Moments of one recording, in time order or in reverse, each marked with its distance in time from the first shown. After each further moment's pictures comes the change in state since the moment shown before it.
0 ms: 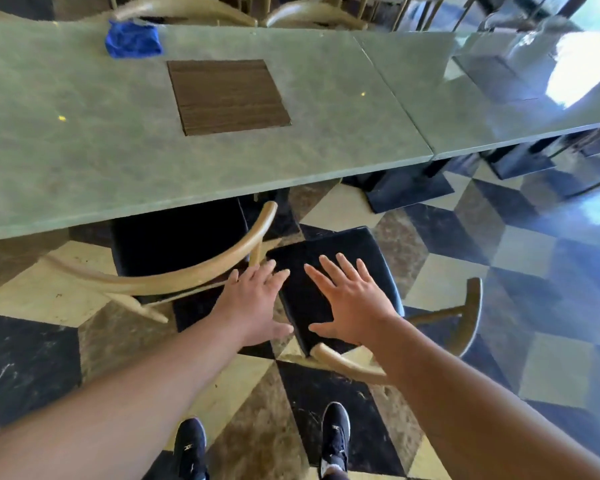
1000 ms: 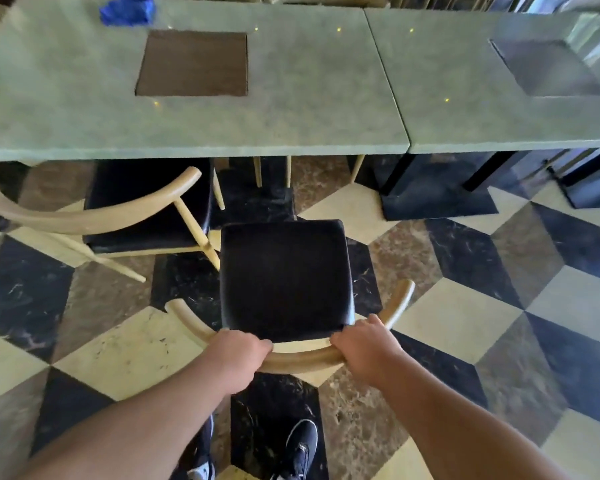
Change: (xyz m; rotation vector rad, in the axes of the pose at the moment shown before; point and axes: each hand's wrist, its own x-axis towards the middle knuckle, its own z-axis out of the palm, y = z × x) left_hand 0.078 0.296 0.120 0.141 -0.195 -0.181; right_hand -0.111 0.303 0.119 -0.189 -0.270 -0.286
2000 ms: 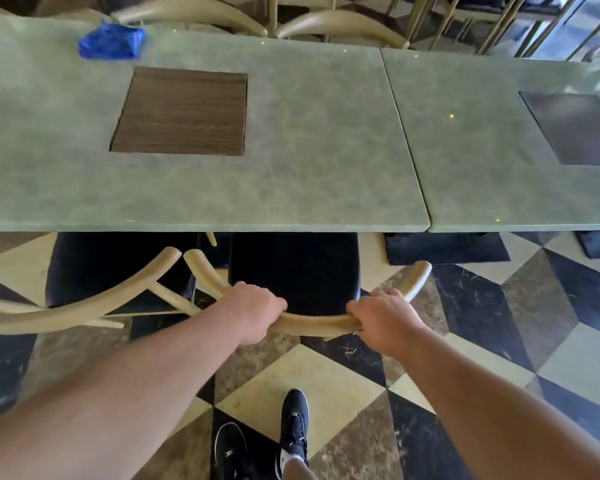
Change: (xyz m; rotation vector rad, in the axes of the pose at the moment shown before) left_hand 0.218 -0.116 -0.176 0.021 0.124 0.082; right_hand 0.172 0.174 -0.137 0.105 0.164 0.055
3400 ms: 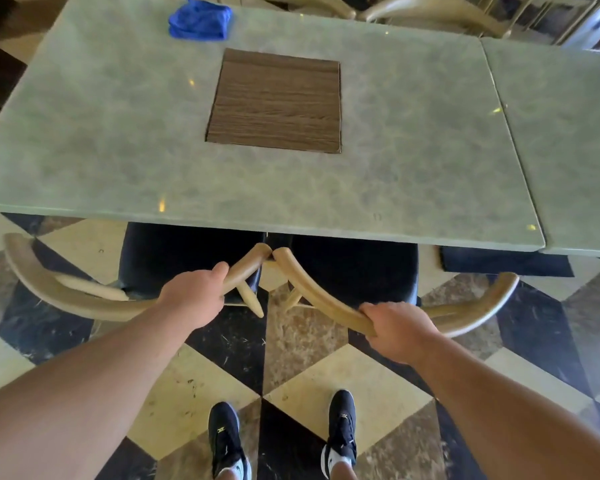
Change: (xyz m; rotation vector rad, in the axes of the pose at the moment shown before) left_hand -0.114 -0.236 0.078 -0.171 0.058 -0.548; right_hand 0.110 -0.141 0.003 0.115 -0.093 0.004
